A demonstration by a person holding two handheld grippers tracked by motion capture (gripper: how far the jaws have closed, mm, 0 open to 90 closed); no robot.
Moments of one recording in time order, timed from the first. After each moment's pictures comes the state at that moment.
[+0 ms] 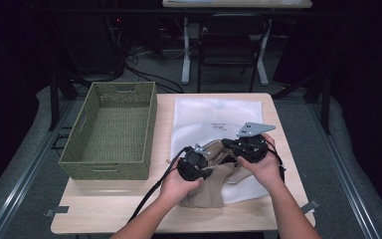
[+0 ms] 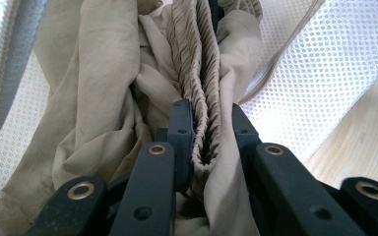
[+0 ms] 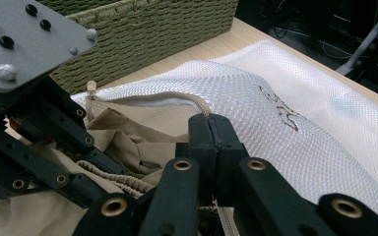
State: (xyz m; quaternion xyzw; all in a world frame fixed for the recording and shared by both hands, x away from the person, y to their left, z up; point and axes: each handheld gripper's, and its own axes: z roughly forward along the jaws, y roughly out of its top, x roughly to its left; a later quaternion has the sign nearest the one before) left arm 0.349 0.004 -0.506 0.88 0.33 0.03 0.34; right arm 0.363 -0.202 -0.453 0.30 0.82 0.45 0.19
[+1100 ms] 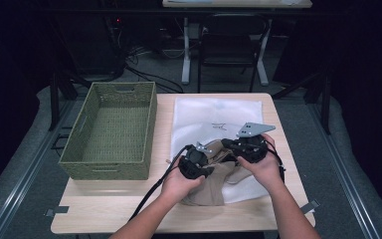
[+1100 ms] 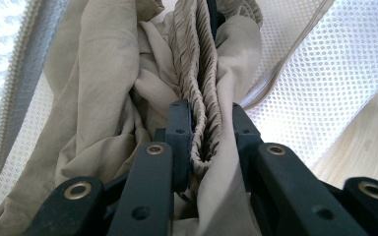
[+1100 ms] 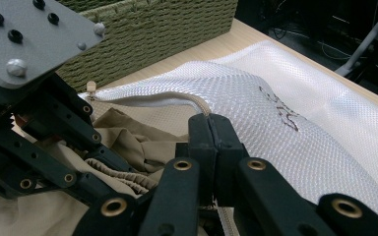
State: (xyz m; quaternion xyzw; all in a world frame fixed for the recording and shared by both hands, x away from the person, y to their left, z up) left arm 0.352 0.001 -0.504 0.88 0.33 0.04 0.34; right arm 0.362 -0.201 -0.454 0.30 0.82 0.45 0.20
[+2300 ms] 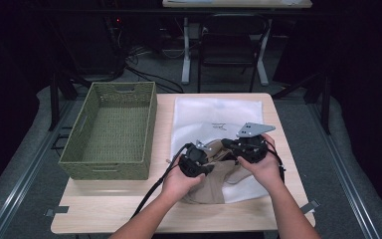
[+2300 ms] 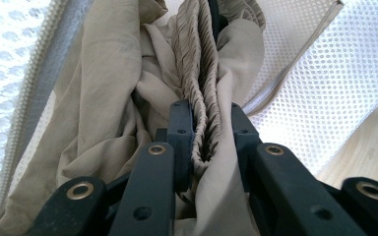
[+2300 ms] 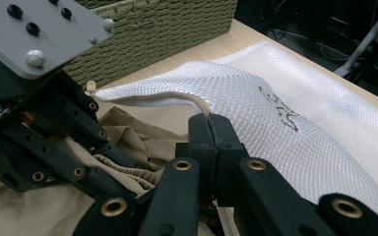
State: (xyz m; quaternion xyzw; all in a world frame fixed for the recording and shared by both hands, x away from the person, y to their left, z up) left arm 0.358 0.000 -0.504 0.88 0.34 0.04 0.34; right arm 0.362 -0.201 -0.454 0.29 0.82 0.45 0.20
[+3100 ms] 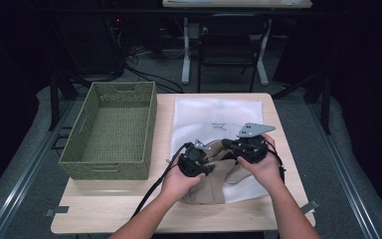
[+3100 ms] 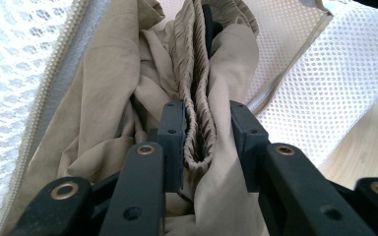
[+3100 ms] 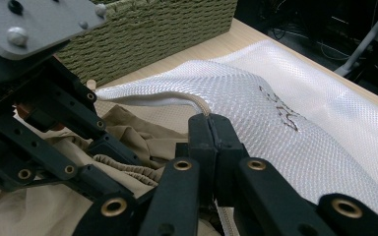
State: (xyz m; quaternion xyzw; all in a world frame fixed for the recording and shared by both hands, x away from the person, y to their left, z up) left arm 0.355 0.003 -0.499 0.87 0.34 0.04 0.35; right arm 0.362 -0.202 -0.455 0.29 0.82 0.45 0.20
